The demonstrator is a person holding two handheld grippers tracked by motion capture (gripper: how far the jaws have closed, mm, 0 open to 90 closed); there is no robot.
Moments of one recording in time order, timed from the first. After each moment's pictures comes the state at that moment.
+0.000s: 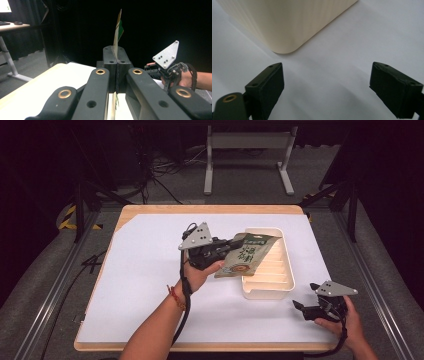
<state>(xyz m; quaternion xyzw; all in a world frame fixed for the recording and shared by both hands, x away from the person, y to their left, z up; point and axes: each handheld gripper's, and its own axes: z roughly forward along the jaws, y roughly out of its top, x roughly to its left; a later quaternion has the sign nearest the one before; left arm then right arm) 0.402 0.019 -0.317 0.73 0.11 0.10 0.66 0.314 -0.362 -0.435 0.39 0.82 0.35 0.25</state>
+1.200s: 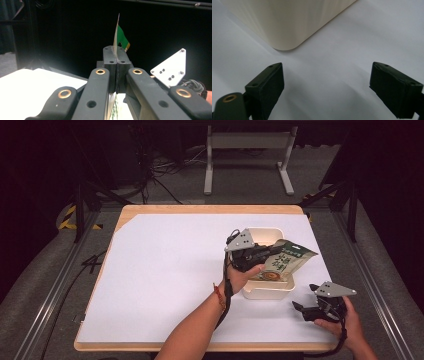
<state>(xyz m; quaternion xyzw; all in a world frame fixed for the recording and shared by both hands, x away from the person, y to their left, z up) 0.425 -0.076 -0.365 0.70 0.11 0.02 0.70 0.314 -0.362 -0.439 0.38 0.82 0.34 0.25</state>
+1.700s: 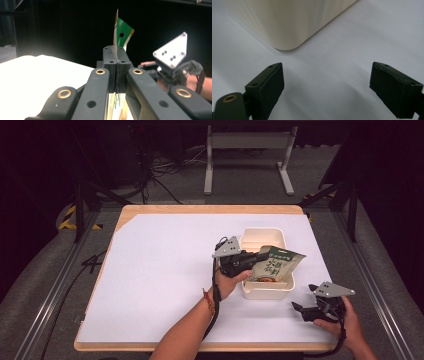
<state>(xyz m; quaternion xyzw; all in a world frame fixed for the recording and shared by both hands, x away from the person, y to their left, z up) 0.425 -0.046 -0.393 0.72 0.12 0.02 0.69 0.314 -0.360 -0.439 0.38 0.82 0.34 0.25</state>
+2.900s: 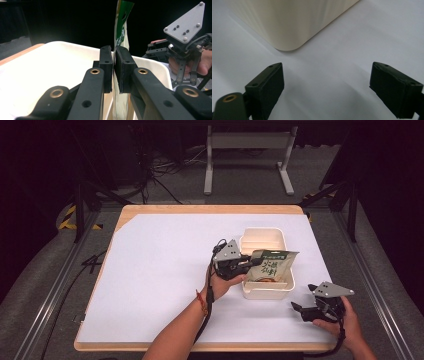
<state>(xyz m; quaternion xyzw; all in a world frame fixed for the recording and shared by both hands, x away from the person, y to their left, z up) 0.420 -0.040 -0.390 0.76 0.11 0.07 0.63 0.314 -0.358 -0.439 0.38 0.83 0.34 0.25</state>
